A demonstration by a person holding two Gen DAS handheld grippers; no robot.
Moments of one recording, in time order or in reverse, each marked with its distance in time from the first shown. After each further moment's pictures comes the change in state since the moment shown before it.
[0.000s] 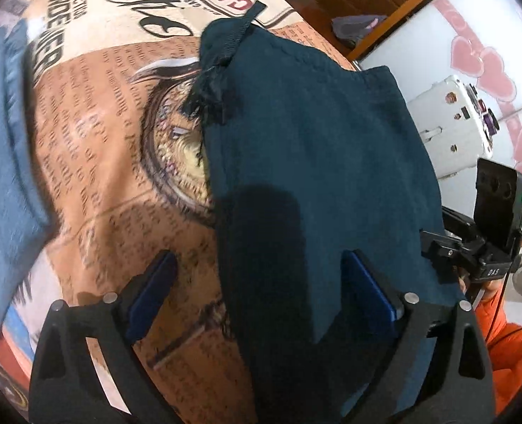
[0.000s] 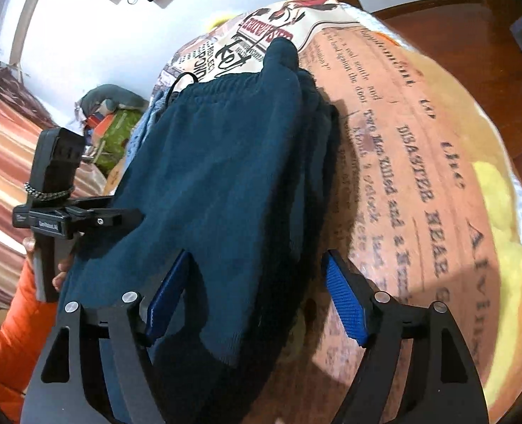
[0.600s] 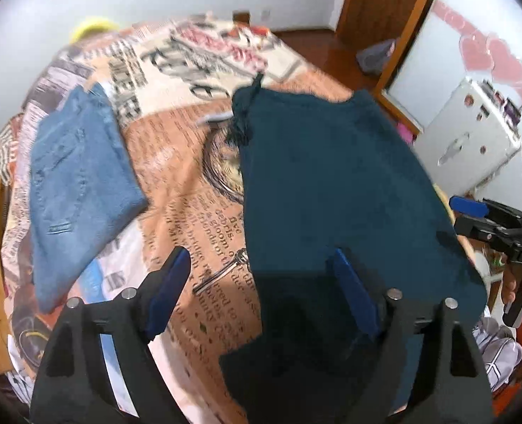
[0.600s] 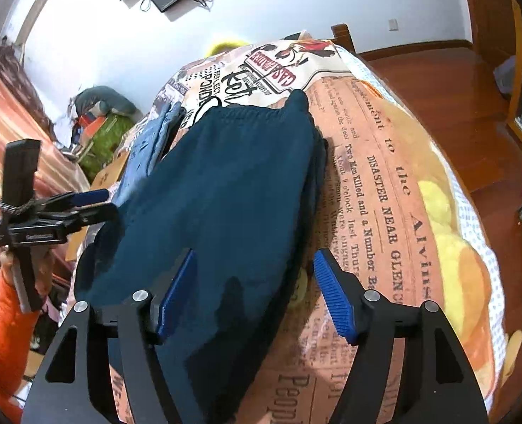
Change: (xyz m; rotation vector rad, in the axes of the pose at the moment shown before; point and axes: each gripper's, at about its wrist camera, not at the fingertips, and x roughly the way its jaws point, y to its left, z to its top) left arm -0.068 -0.041 -0.058 0.066 -0.201 0.273; right arm -0.054 0.042 -0.026 -0.081 -0.104 -0.145
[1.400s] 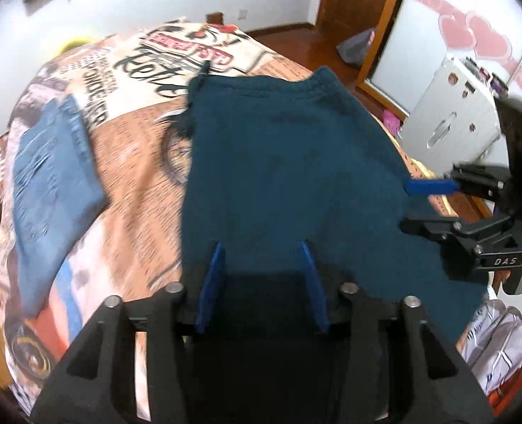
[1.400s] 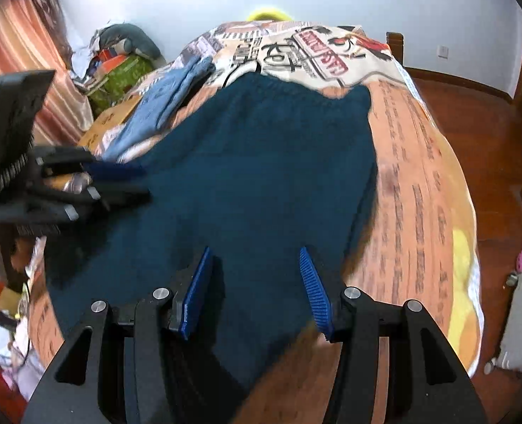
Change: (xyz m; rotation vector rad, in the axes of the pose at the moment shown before) left arm -0.008 -0.039 -0.027 0.059 -0.061 -0.006; right arm 0.026 0.032 -0.001 -0.286 0.126 -0.038
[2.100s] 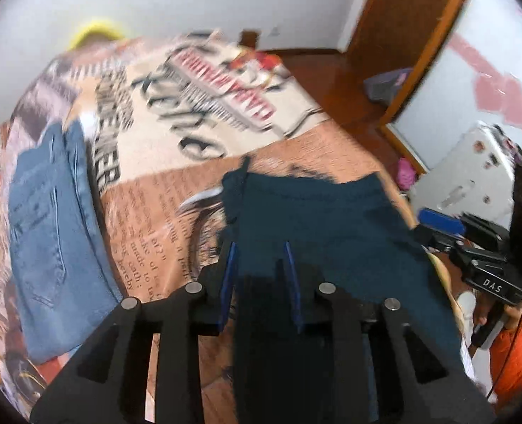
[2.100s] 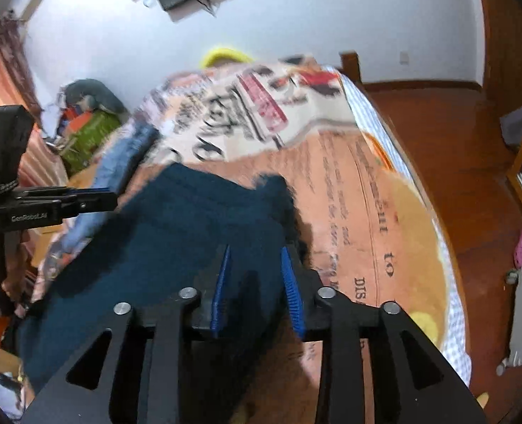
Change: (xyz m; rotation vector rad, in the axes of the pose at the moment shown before) left arm 0.026 0.040 0.115 -0.118 -0.052 -0.022; right arm -0.001 -0.070 0.081 0.125 -0.182 -0.035
